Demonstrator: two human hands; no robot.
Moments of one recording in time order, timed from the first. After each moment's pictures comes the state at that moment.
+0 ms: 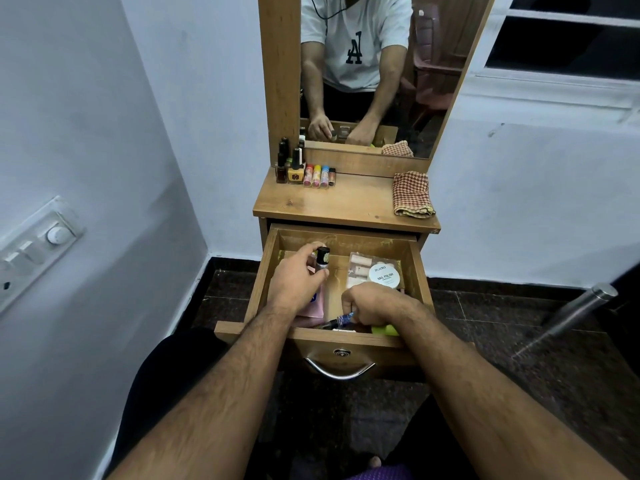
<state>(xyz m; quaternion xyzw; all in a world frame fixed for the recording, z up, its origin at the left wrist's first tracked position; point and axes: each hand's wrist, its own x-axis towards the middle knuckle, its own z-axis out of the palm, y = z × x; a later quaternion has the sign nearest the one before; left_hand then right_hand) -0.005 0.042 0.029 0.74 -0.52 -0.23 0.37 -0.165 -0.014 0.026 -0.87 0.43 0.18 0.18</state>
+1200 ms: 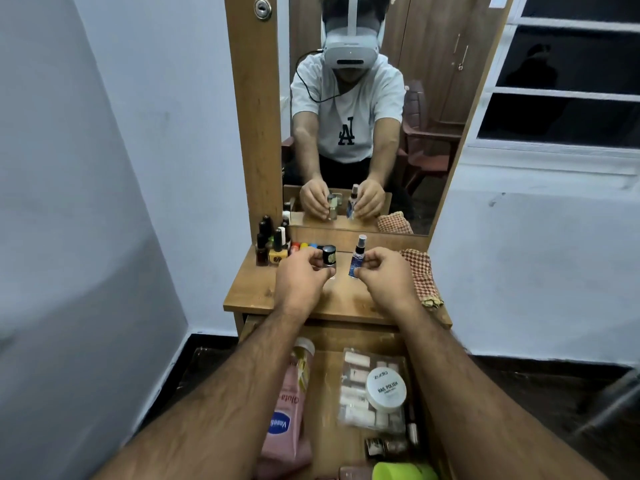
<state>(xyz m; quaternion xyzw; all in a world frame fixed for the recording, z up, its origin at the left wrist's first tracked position) 0.007 -0.123 0.092 0.72 -0.49 -0.16 0.46 -0.142 -0.163 0.105 -0.70 0.52 -0.39 0.29</state>
